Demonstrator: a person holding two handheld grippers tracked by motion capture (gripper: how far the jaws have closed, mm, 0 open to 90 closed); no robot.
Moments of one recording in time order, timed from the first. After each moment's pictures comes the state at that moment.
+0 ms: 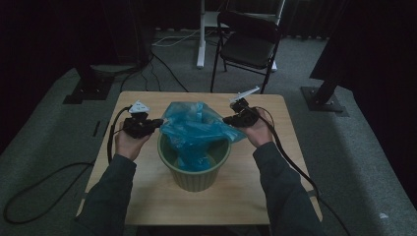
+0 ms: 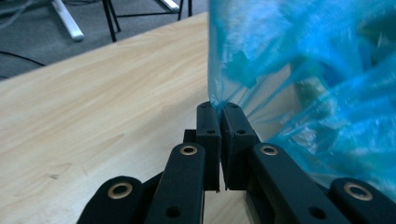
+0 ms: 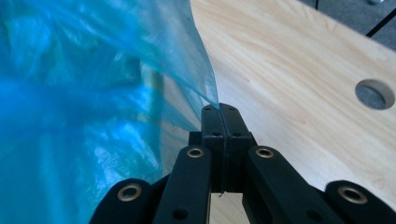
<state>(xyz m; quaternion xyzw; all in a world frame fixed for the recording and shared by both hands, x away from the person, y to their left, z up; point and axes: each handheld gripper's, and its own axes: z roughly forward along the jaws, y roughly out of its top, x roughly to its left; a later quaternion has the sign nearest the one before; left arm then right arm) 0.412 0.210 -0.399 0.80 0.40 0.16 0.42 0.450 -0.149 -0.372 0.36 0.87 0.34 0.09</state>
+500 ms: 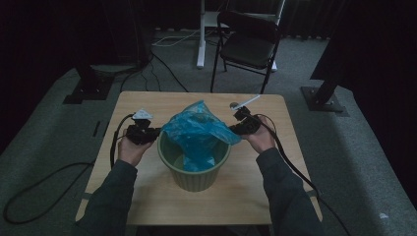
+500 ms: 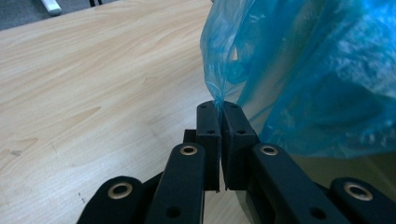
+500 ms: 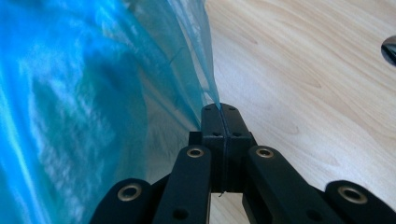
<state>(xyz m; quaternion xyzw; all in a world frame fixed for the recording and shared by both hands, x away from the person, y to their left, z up) 0.408 0.210 -0.424 0.81 0.40 0.13 0.40 0.446 -0.160 -0.398 0.37 0.87 0.32 0.06</state>
